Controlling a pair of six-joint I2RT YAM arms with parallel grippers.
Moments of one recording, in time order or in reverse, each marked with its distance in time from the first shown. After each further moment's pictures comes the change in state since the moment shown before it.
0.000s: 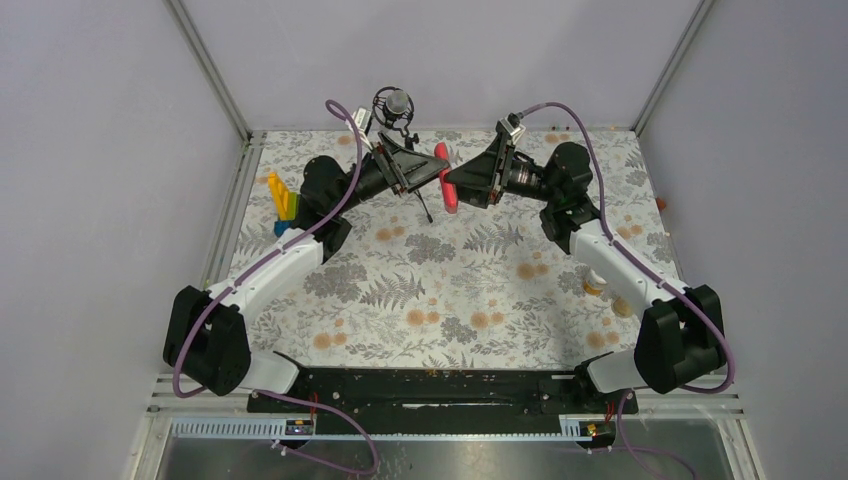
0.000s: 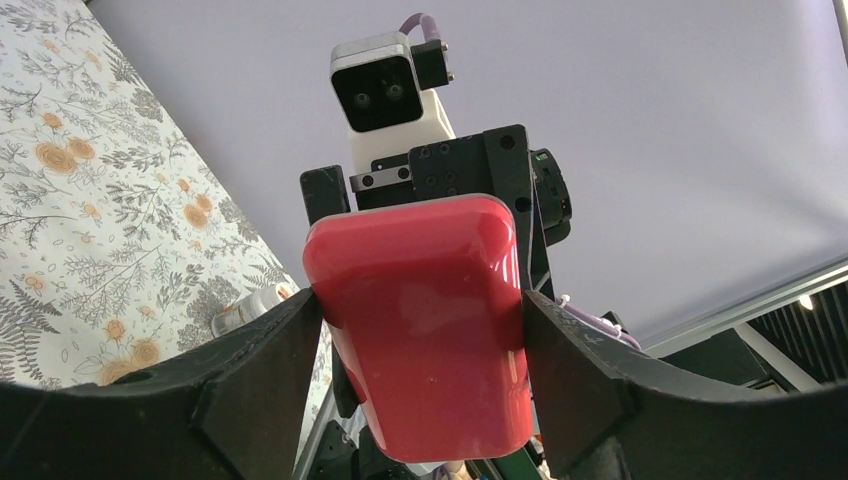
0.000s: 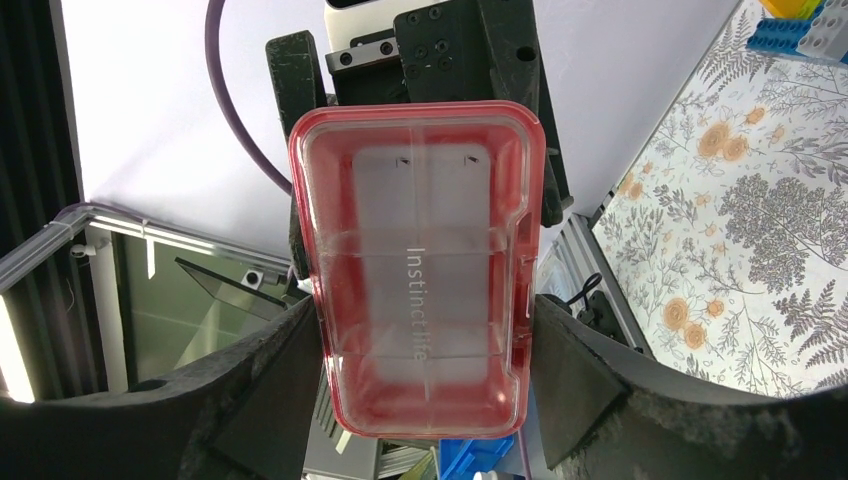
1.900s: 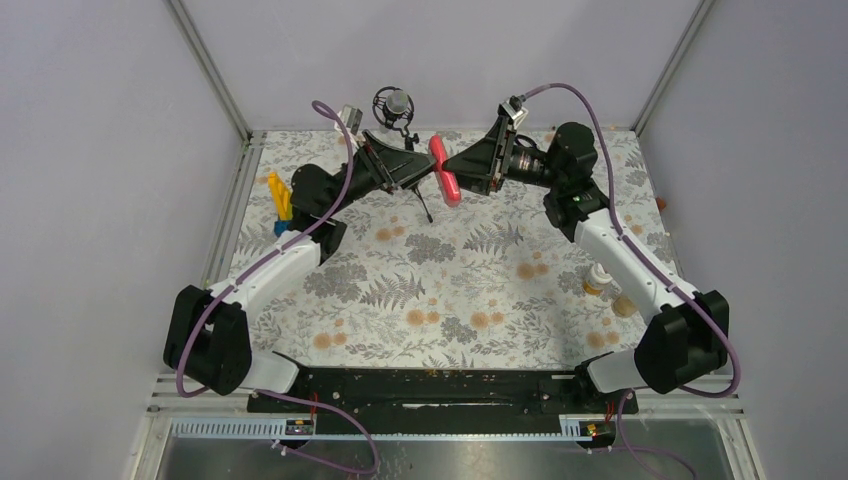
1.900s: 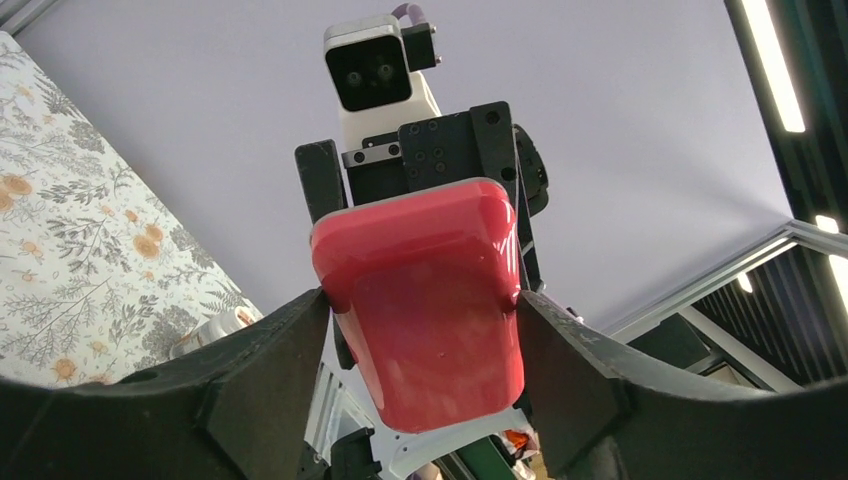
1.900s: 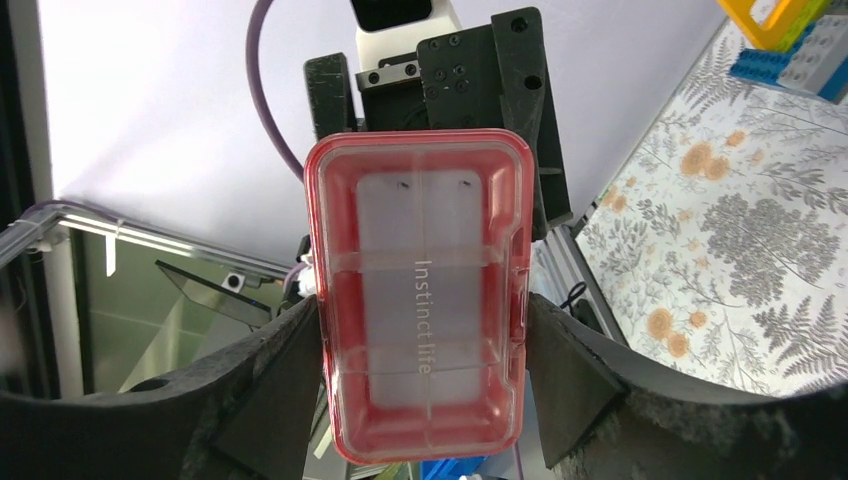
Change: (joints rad) left arm 0.044 0.000 -0.050 0.216 0.044 -0.128; right arm -0.002 0.003 0.148 -0.188 0.008 -0.095
